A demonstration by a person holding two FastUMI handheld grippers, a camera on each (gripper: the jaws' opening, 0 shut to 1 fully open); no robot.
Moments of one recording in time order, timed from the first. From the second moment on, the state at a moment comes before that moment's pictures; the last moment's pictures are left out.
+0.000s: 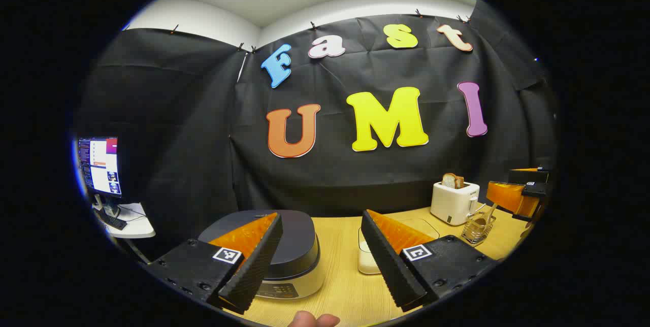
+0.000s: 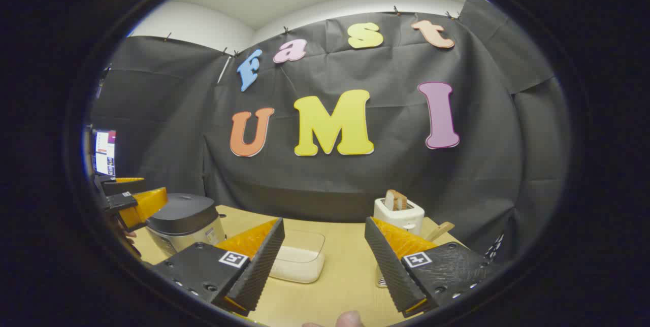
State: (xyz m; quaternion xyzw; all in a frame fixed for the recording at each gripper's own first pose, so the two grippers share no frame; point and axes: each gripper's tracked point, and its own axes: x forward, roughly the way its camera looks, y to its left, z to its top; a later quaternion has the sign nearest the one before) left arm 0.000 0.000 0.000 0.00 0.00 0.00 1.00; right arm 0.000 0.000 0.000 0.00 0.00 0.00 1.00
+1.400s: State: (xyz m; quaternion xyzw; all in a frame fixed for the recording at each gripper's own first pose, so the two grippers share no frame) left arm 0.031 0.124 -0.016 0.04 0.13 0.03 0.99; right arm 0.013 -0.003 -0.040 0.00 0.06 0.04 1.00
